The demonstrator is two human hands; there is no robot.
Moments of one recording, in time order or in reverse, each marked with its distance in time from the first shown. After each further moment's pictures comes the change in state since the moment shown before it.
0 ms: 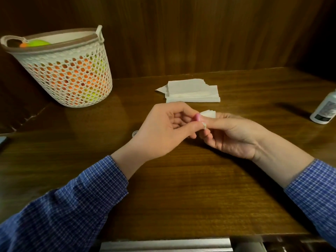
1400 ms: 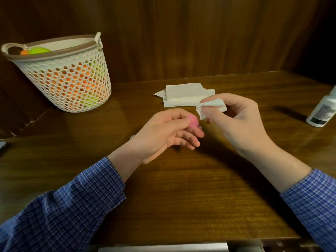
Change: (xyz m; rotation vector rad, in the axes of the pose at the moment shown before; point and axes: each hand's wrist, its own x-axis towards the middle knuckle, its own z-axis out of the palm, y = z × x) left_hand 0.005 0.003 -0.001 -0.574 -0.194 -0.324; right_hand -0.003 0.002 0.003 -0.717 0.406 -0.887
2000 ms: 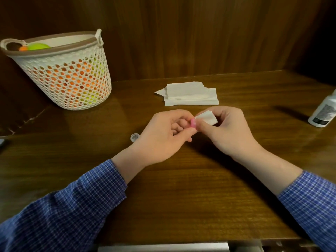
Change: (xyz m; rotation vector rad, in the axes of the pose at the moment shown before) left_hand 0.000 -0.013 -0.002 0.665 0.214 0.167; right_hand -0.006 0.009 0.014 -0.290 -0.088 0.217
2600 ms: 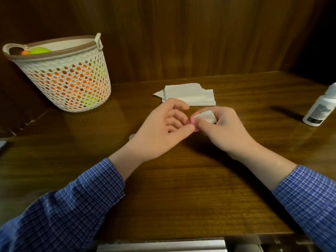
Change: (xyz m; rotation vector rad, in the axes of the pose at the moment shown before) left_hand 0.001 0.004 -0.004 -0.136 0.014 0.013; right_hand 0.003 -0.004 -0.004 0.106 -0.075 0.043
